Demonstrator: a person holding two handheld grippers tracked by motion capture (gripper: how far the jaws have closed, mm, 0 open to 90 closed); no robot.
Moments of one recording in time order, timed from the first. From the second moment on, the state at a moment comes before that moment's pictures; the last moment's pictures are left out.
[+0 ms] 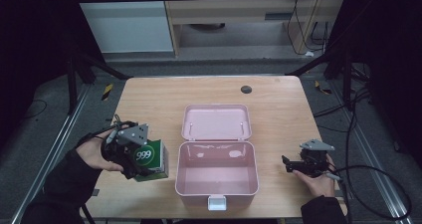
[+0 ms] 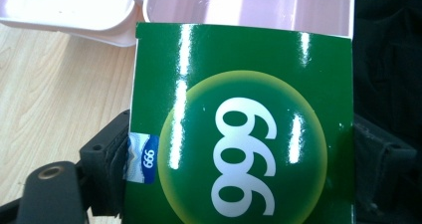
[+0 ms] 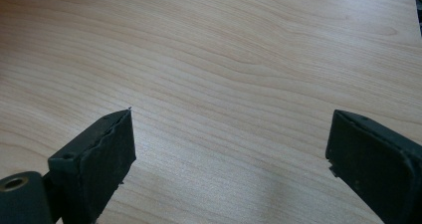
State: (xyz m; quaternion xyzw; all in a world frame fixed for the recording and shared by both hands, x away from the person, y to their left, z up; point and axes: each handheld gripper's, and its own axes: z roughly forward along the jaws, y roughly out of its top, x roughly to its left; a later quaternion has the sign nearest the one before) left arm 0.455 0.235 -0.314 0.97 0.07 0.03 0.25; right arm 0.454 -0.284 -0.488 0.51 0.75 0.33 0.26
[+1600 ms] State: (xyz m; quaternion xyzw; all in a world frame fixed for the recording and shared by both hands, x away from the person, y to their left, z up) left arm 0.461 0.143 -0.290 0.97 -0.01 0.01 0.26; right arm 0.454 -0.283 -0.489 0.50 0.76 0.33 0.26
